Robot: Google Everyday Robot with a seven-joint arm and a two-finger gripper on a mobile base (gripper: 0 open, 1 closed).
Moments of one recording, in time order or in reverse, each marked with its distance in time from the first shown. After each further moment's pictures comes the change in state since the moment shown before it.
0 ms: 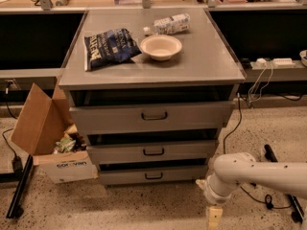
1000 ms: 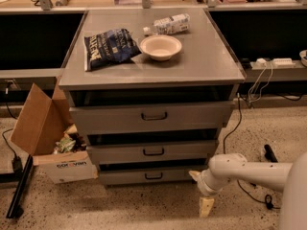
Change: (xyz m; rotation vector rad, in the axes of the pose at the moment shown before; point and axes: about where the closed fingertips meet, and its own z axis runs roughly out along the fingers) arm 0.003 -0.067 0.048 0.120 -0.048 -0.098
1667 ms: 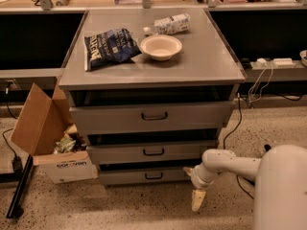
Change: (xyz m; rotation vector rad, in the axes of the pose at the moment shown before) arm 0.007 -0.048 0.056 -0.022 -0.051 0.009
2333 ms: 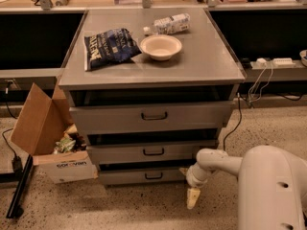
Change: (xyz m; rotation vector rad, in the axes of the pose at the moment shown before) arm 0.003 -0.021 0.043 -0.033 -0.016 0.014
